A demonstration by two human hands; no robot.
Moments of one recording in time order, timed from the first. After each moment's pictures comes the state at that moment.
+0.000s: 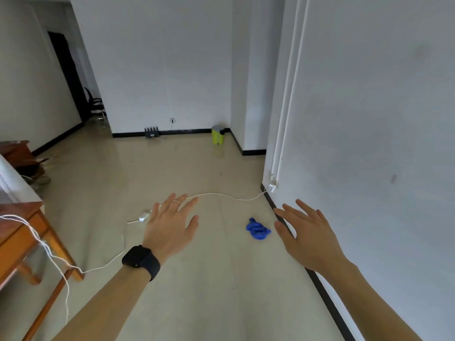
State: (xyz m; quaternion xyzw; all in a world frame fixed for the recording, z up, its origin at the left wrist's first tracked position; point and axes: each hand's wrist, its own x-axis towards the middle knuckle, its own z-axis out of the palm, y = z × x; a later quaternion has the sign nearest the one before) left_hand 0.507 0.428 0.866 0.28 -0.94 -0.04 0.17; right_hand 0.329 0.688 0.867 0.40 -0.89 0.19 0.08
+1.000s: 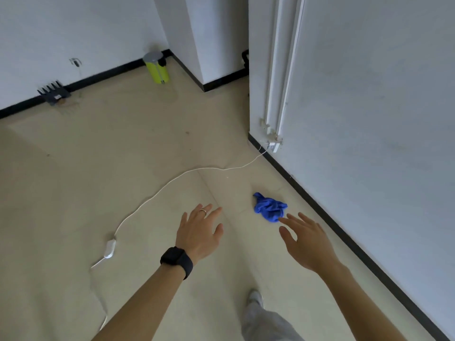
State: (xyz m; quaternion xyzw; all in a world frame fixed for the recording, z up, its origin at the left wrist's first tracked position) left_hand -0.070 -0.051 0.664 0.13 -0.98 -0.12 -0.13; right_hand -0.138 0.219 0.640 0.17 -0.95 0.18 -0.18
